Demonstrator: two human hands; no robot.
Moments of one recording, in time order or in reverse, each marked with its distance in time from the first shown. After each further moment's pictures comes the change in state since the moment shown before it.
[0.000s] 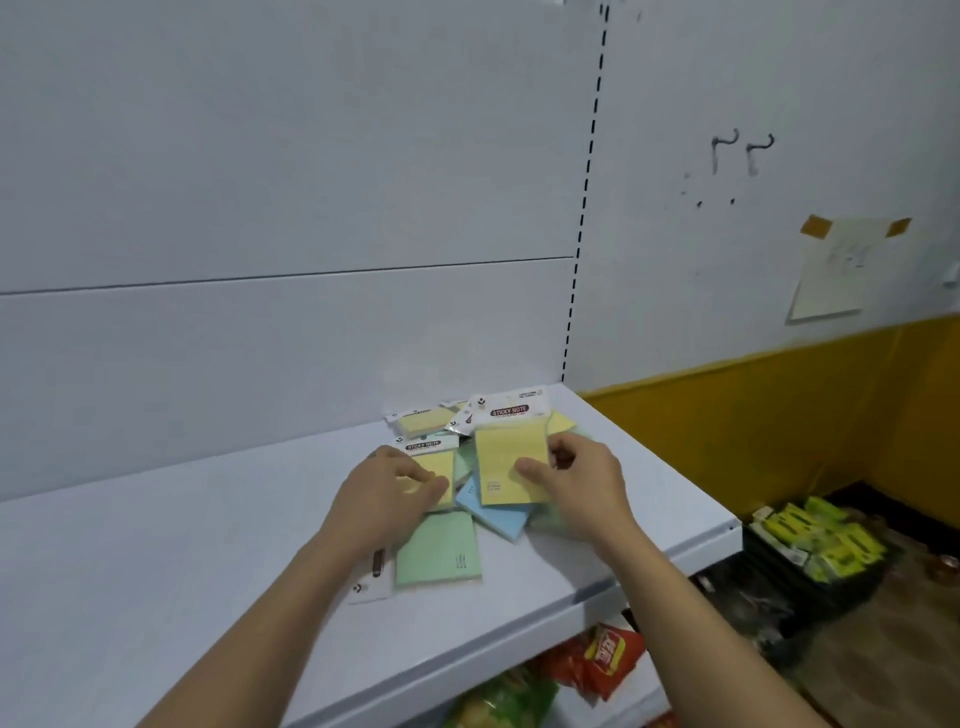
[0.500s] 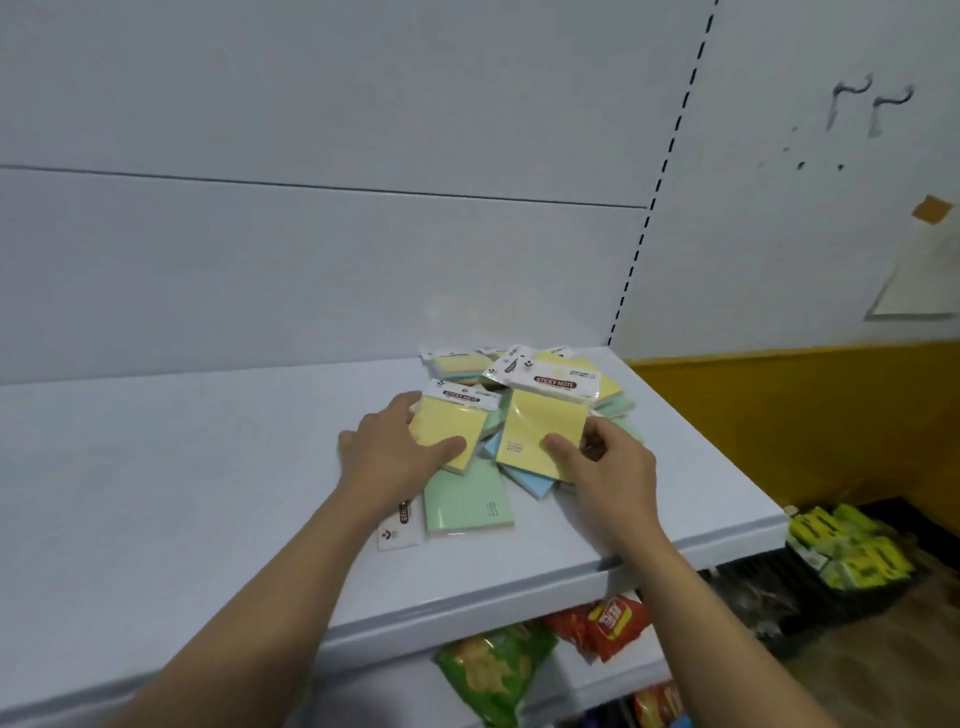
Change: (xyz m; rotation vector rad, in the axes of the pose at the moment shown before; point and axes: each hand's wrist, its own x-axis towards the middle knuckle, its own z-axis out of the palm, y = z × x) left_hand -0.013 -0.013 0.009 0.023 0.125 -0.196; right_hand -0.007 0.026 0.020 0.002 0.029 -0.109
